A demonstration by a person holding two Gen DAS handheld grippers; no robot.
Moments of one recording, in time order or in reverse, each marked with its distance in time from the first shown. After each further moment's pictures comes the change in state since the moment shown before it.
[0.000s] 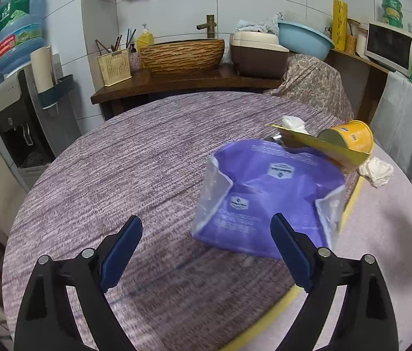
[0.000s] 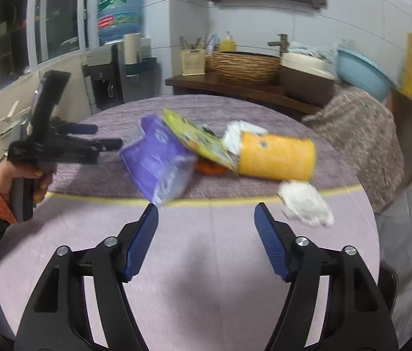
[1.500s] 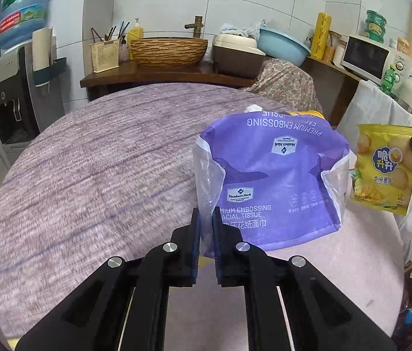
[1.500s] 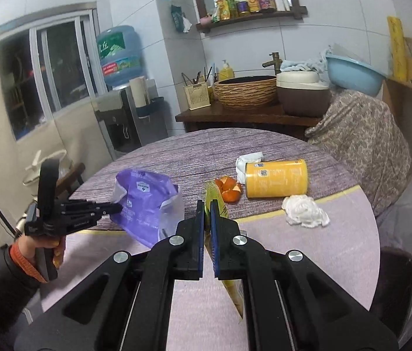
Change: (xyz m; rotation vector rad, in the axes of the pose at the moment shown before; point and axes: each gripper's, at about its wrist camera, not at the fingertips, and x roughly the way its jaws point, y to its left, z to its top) left arm -0.066 -0.008 -0.056 -0.057 0.005 -0.147; right arm -0.090 -0.034 -0.004 0.189 -0.134 0.110
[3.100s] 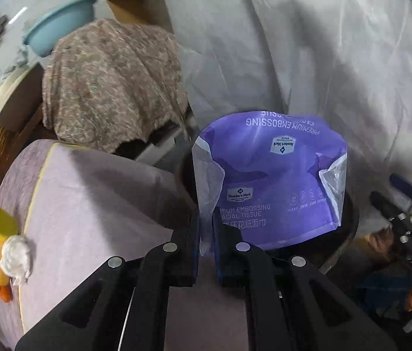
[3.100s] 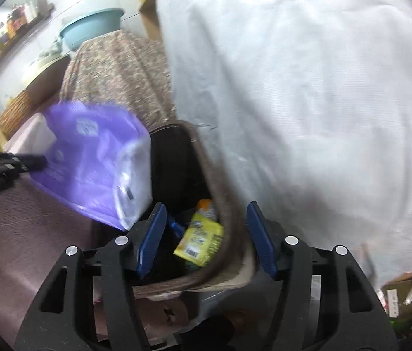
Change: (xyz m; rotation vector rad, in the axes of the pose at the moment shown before) left arm 0.216 -0.474 -0.007 0.728 0.309 -0.073; right arm -0.120 -0.325 -0.247 0.632 0.051 -0.745
